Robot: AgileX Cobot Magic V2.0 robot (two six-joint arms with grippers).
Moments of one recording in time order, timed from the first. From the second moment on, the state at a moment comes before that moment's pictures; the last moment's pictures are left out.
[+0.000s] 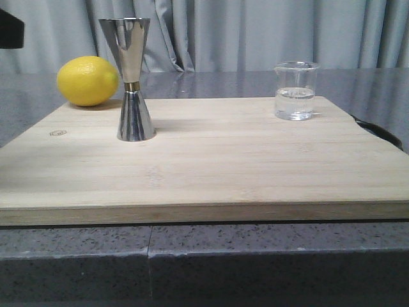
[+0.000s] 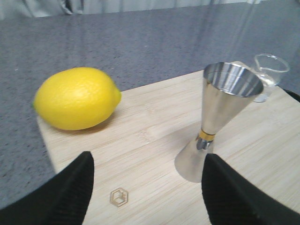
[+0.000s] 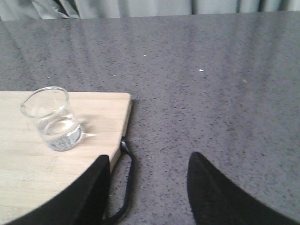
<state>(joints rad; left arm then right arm) -0.12 1.03 -0.53 -1.70 0.58 1.74 0.11 0.76 -0.45 0.10 0.08 -0.05</state>
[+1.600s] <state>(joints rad) -0.19 1.71 -0.77 -1.78 1.15 2.26 0.20 0.92 -0.43 0.07 -0.14 -0.06</state>
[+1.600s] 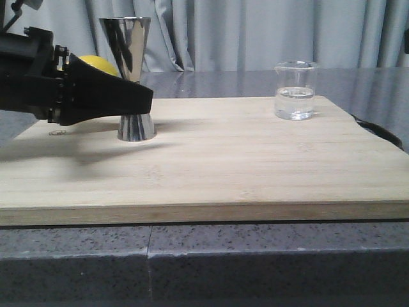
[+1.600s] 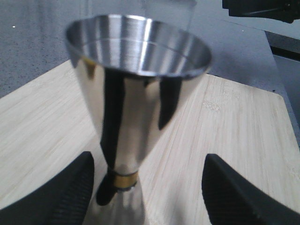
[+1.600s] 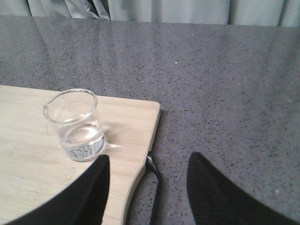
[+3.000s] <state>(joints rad) -0.20 1.74 -0.83 -1.78 1.15 2.23 0.21 0.92 -0.43 0.07 -0.18 -0.06</state>
